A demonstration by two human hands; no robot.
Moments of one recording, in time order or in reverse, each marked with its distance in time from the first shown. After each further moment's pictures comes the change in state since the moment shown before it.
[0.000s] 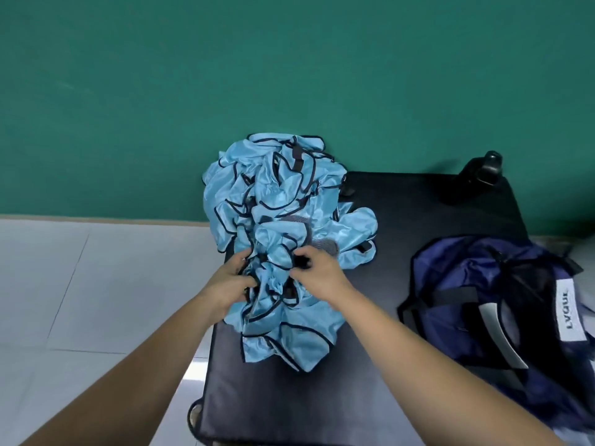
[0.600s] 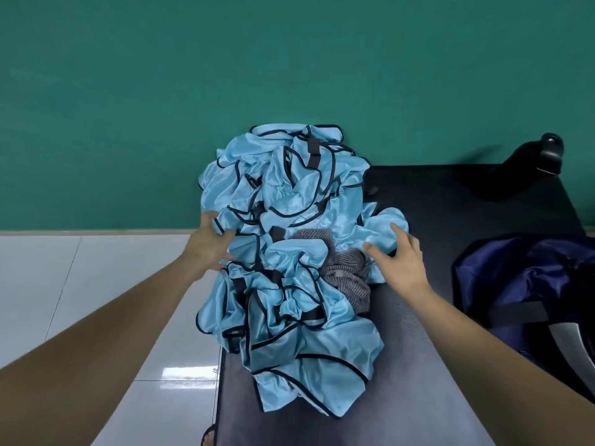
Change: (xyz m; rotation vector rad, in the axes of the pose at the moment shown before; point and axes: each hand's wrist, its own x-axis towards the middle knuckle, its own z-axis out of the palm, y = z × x) left_hand 0.166 0.032 -0.087 0.376 0.235 0.016; right_hand 0.096 0.109 -0.043 0.070 0.474 0.154
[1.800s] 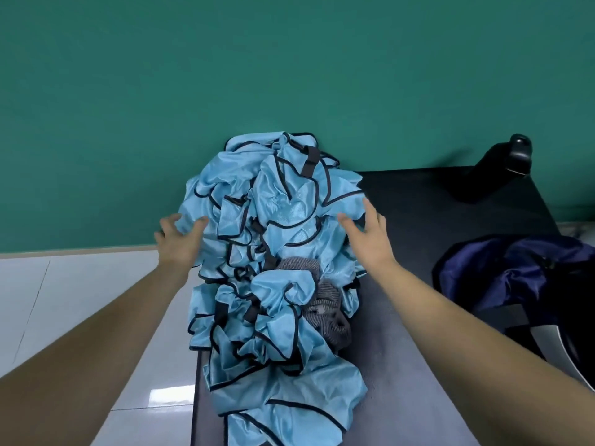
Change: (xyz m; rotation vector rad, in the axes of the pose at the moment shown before) left_hand 0.024 0.015 0.018 -0.124 0.252 0.048; right_hand 0.041 -0.043 -0.002 0.220 -0.018 -0.048
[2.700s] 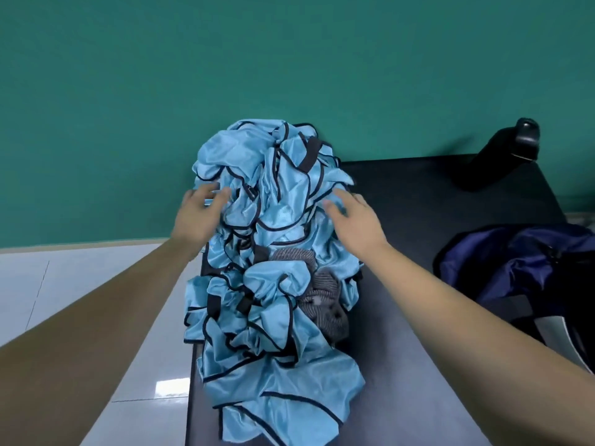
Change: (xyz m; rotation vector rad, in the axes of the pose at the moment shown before) left_hand -0.015 0.045 0.026 0.091 -0.159 0.283; right_hand 0.020 -0.002 0.013 -0.272 -0.075 -0.217
